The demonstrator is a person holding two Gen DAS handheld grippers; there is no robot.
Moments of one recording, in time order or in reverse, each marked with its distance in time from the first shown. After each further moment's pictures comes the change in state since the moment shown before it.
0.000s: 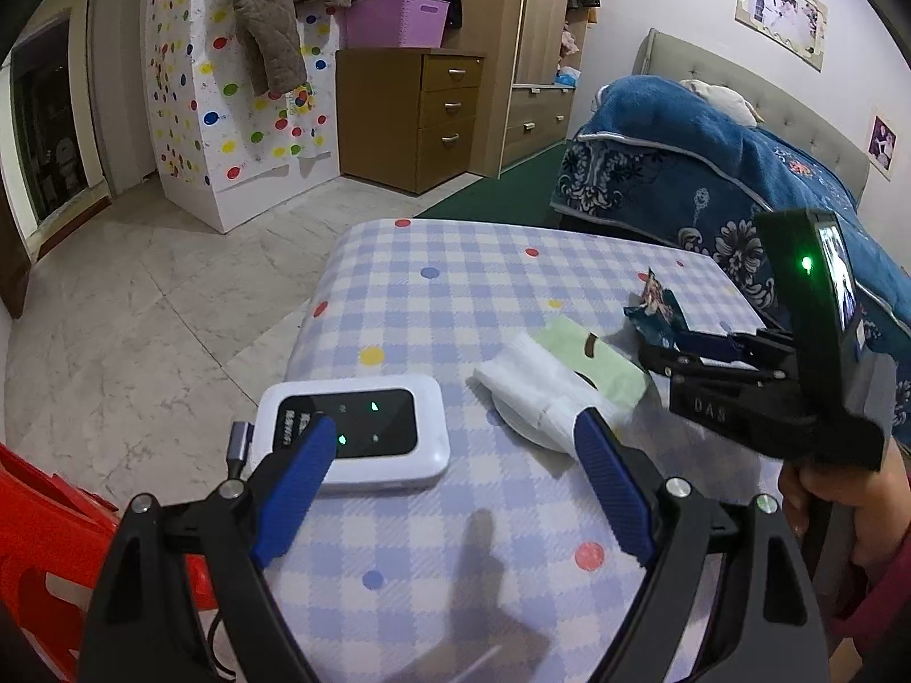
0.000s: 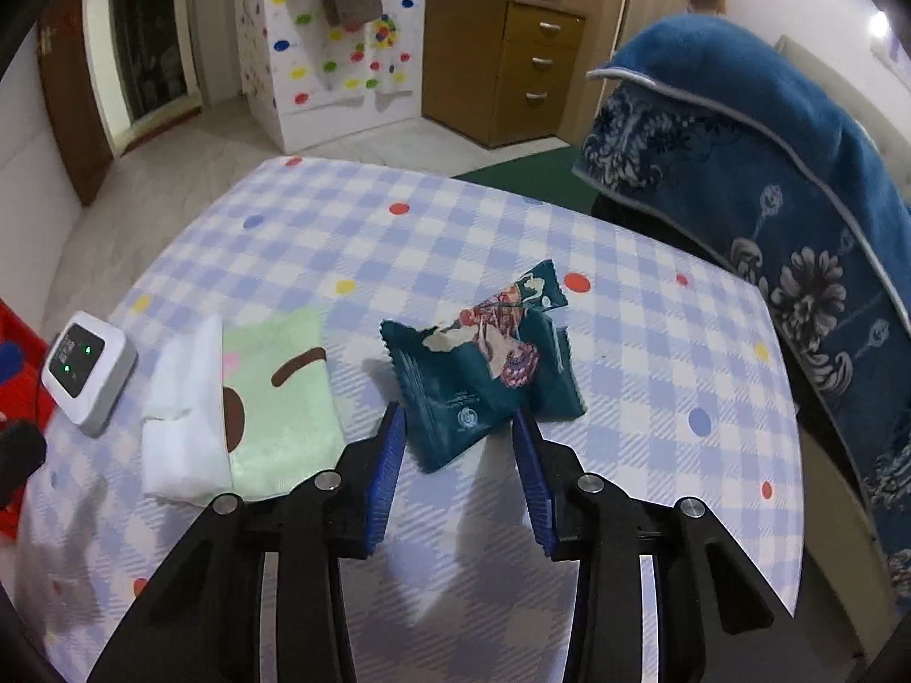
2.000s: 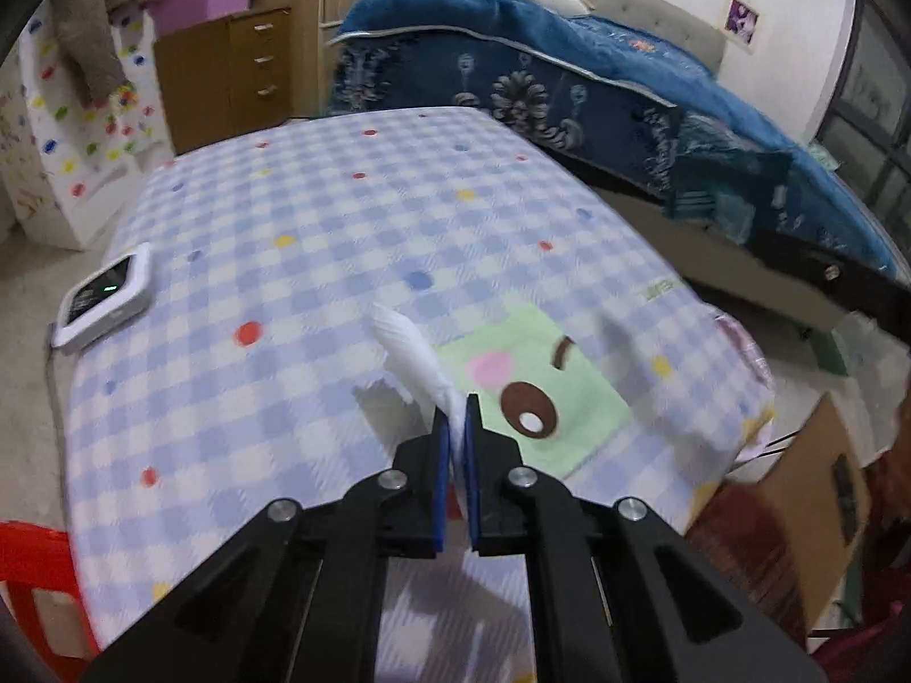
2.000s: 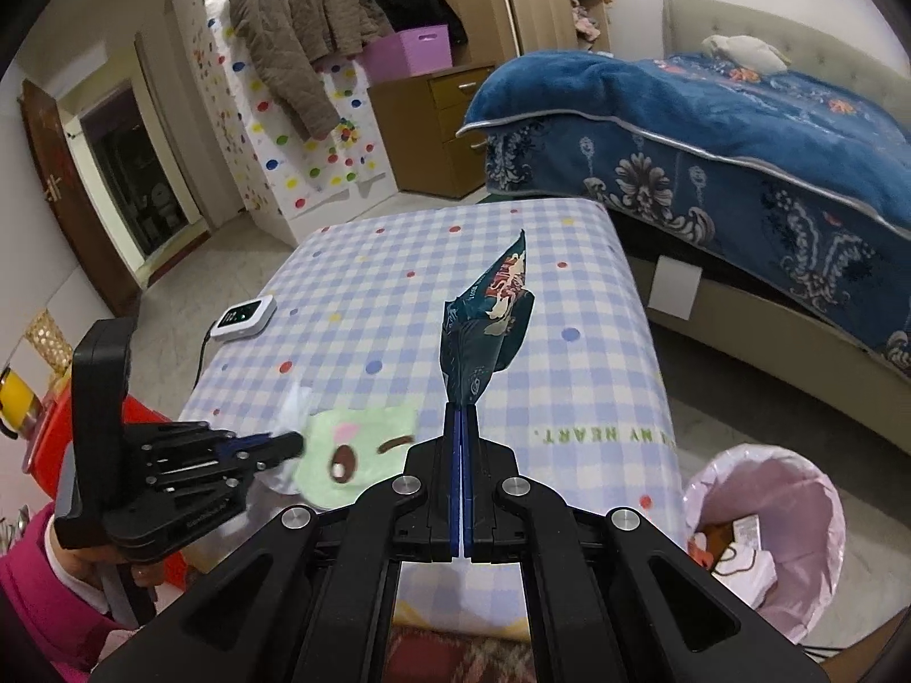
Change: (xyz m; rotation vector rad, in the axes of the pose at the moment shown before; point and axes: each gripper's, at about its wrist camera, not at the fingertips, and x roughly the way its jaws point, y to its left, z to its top) left arm -0.054 -0.121 -0.100 0.281 0.169 -0.264; right arm -0.218 -0.069 -0.175 0.278 -0.178 0.100
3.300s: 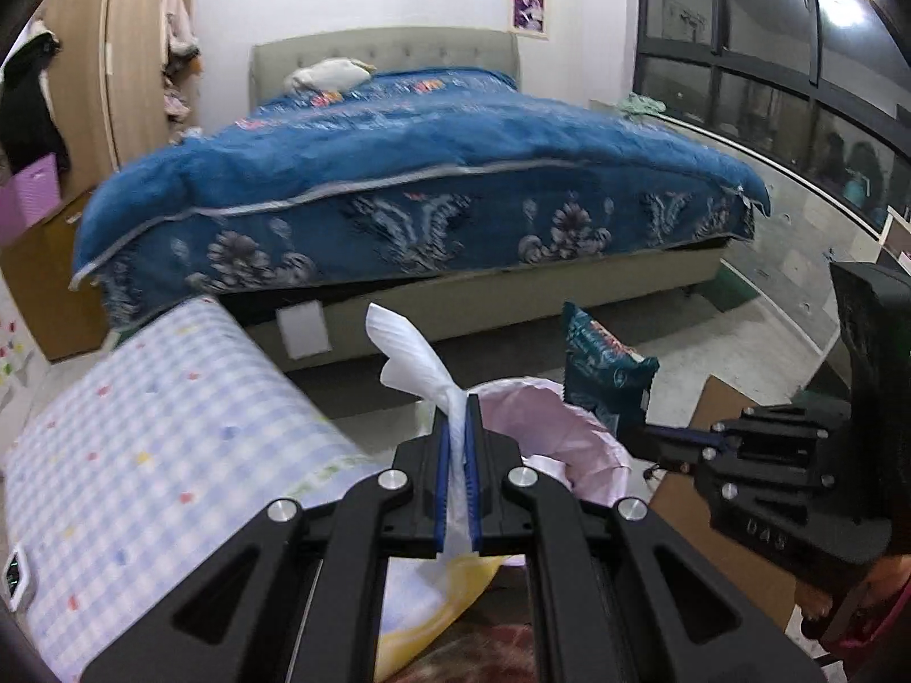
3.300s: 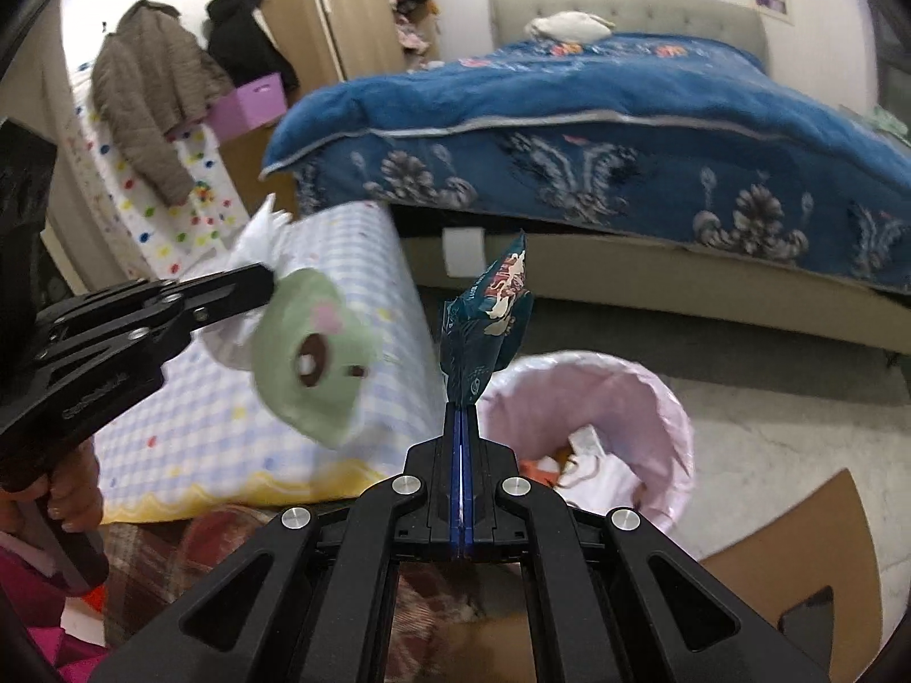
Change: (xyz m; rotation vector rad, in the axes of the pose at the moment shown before) left arm -0.012 -0.250 0.068 0.400 -0.183 -0.283; right arm -0.104 -0.144 -0.090 0.261 -0.046 -0.268
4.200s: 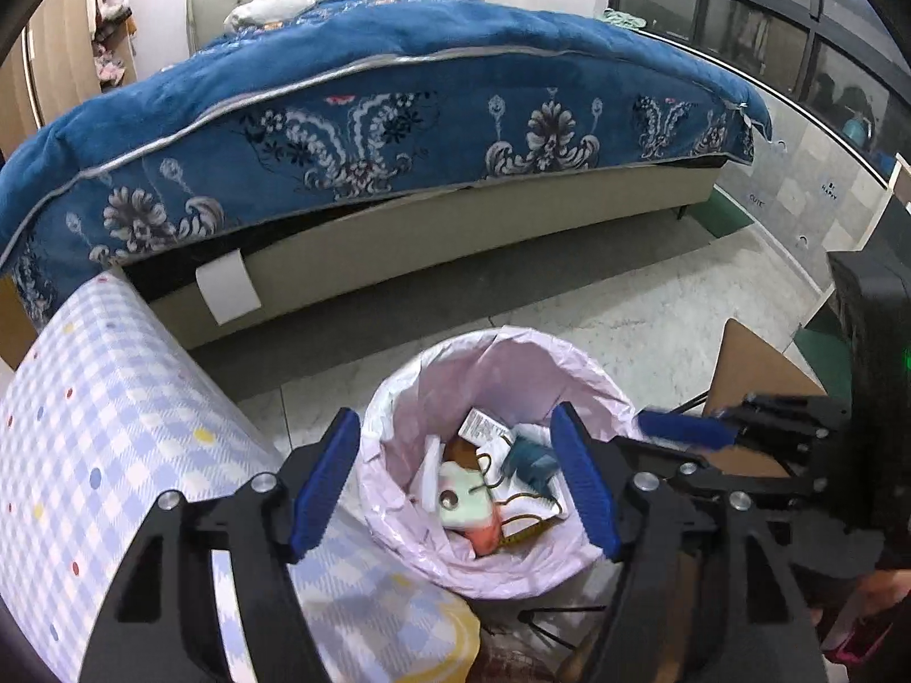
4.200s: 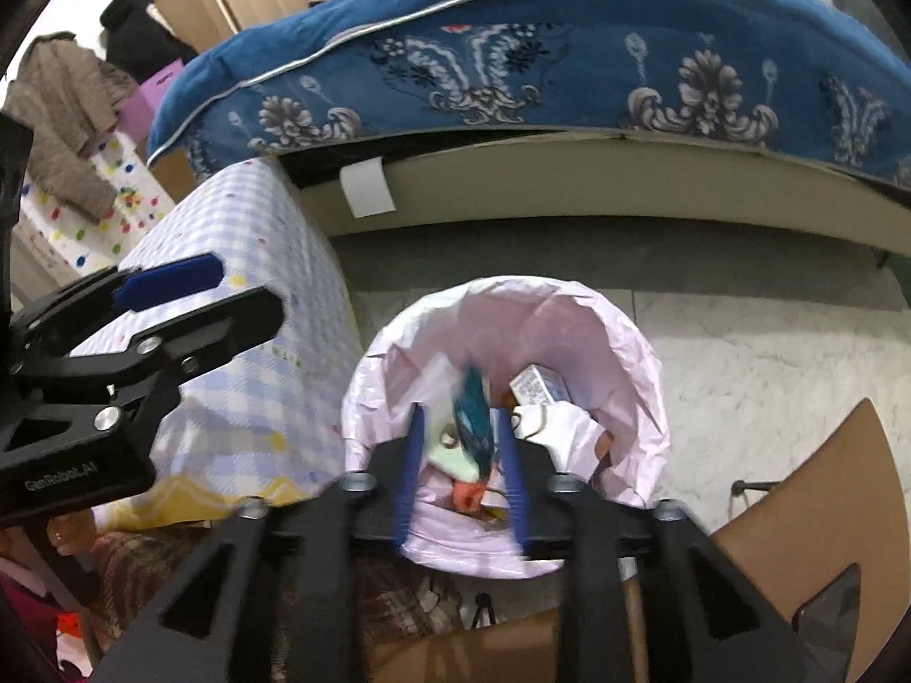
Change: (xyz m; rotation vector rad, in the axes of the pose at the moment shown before) left arm 0.121 -0.020 0.009 0.063 0.205 -0.045; right arm 0.083 -0.082 -0.010 0.175 0.158 -0.066
